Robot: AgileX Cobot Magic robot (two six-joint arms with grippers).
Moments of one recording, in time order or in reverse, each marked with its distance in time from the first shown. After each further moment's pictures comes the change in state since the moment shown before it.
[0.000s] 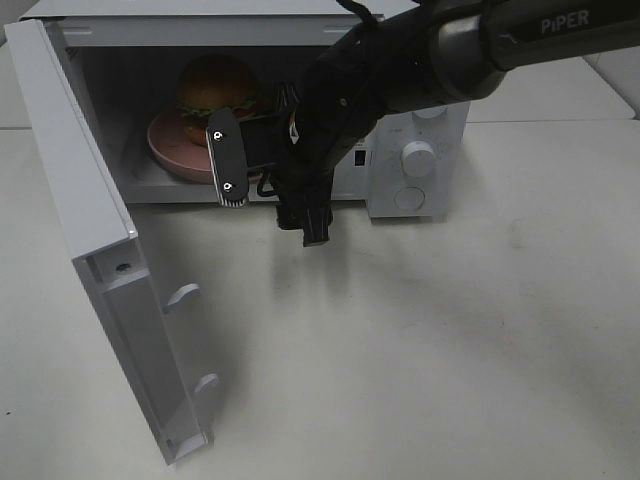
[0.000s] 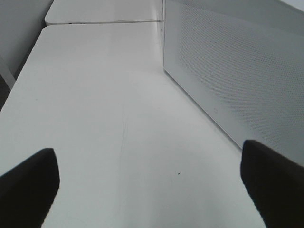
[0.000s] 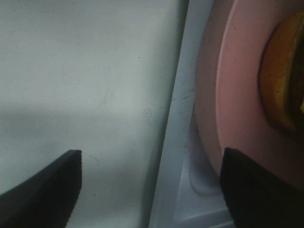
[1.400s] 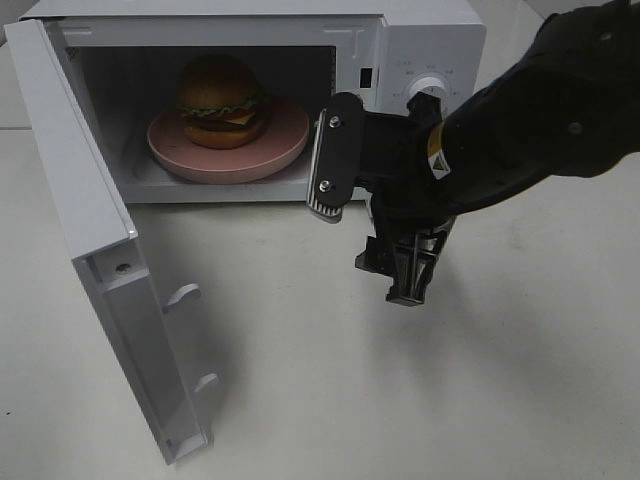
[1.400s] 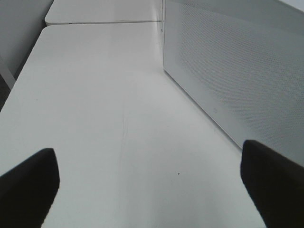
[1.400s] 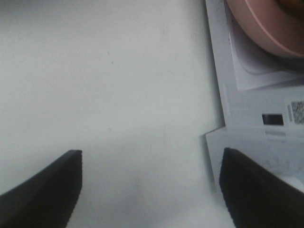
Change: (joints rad) left arm 0.000 0.000 0.000 0.000 0.000 0.000; right arm 0.000 -0.503 0.556 -0.037 -0.044 0.433
